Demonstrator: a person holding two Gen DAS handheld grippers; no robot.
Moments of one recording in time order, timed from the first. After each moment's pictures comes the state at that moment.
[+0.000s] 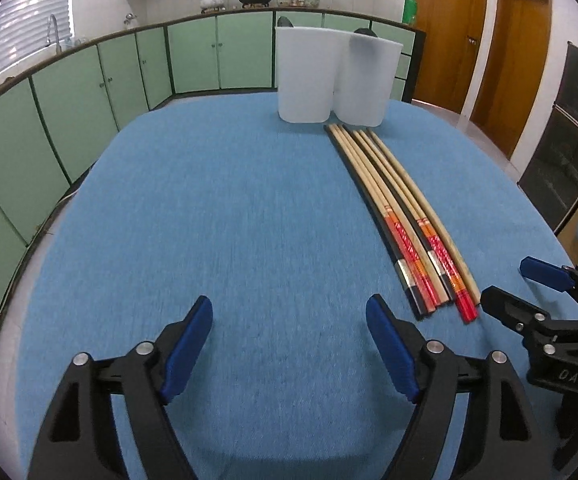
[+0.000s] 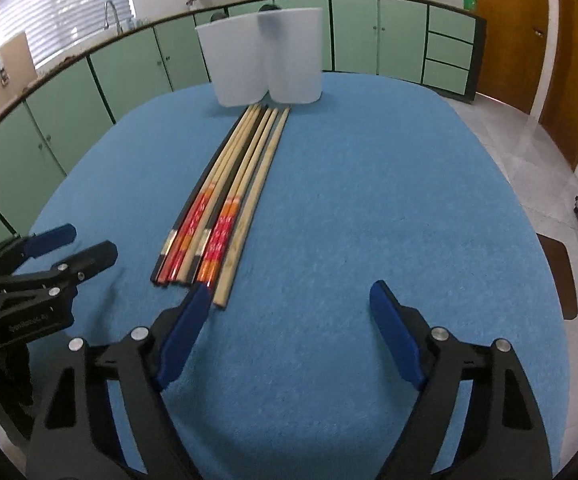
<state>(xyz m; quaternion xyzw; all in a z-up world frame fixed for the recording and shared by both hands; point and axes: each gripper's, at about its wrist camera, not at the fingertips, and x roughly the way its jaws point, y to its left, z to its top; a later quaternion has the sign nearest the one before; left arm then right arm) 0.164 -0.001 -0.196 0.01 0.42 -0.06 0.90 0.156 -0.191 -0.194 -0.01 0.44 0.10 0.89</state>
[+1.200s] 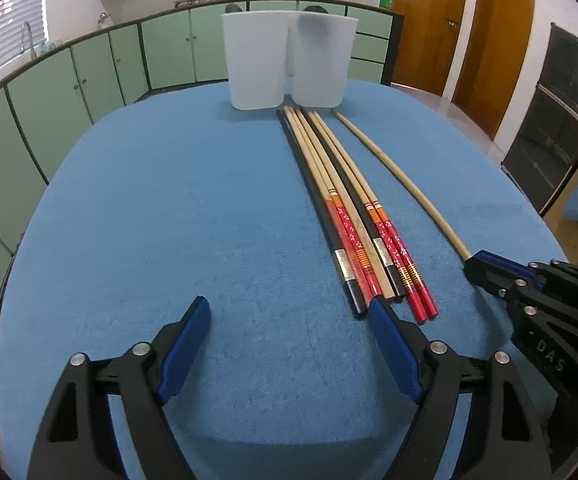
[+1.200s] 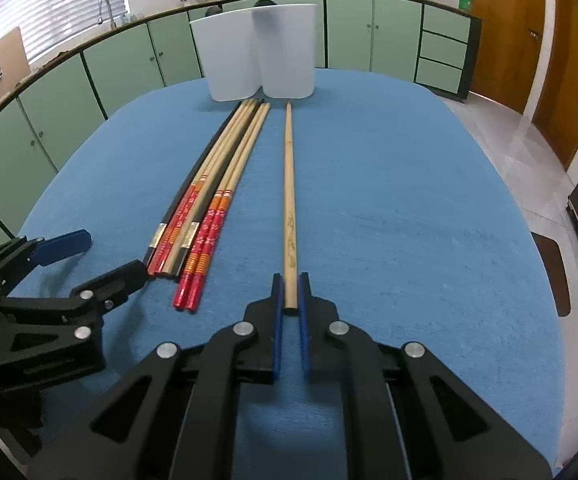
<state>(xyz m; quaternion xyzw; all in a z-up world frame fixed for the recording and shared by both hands) 0.165 -0.040 -0.201 0.03 0.44 -0.09 0.89 0.158 -0.197 -0.195 0.00 0.44 0.09 0.89</state>
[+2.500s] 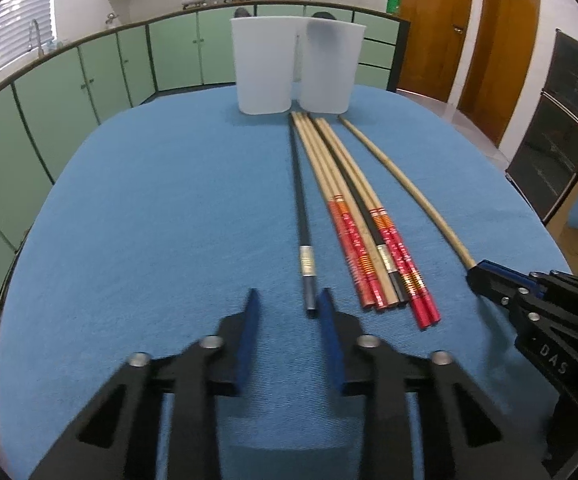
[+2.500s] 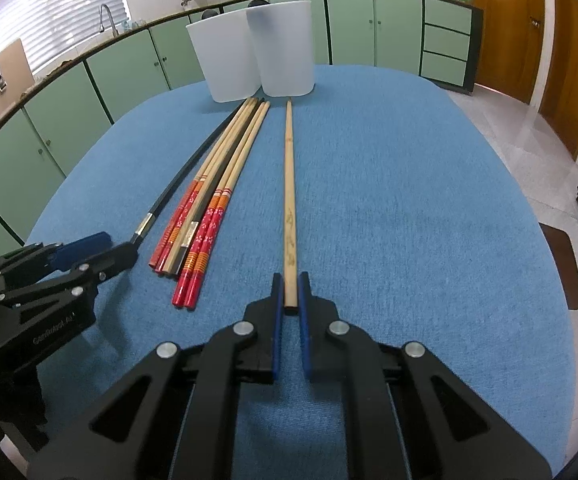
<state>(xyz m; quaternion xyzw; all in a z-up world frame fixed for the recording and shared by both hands) 0.162 -0.032 -0.198 0.02 0.43 -0.09 0.90 0.158 -0.200 -0.197 0.01 0.44 0.10 0.89</state>
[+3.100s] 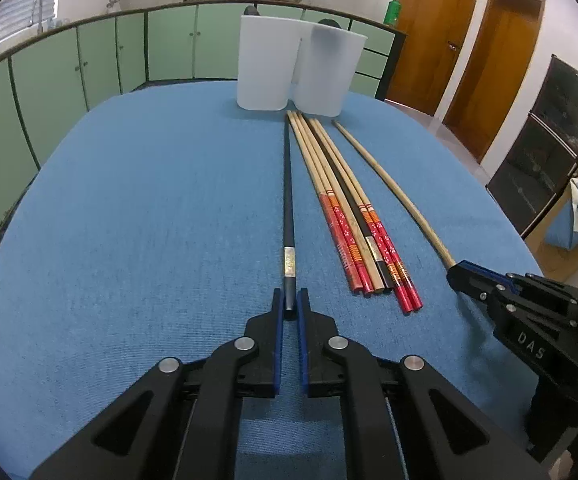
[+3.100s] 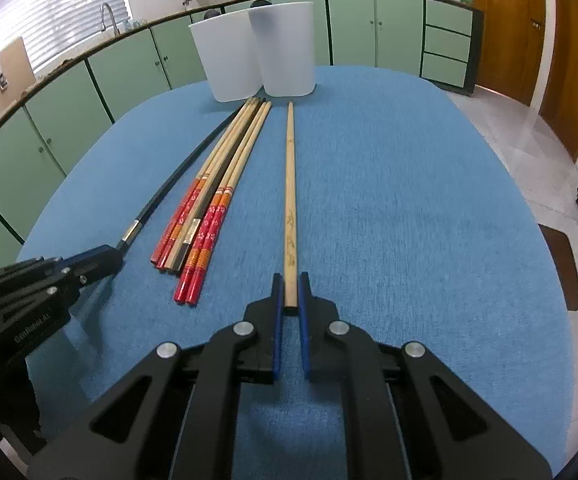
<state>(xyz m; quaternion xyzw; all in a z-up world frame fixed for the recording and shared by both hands) 0.151 -0.016 -0.197 -0.03 0.43 -0.12 0.89 0.155 -0.201 -0.195 0.01 0.44 0.10 0.89</state>
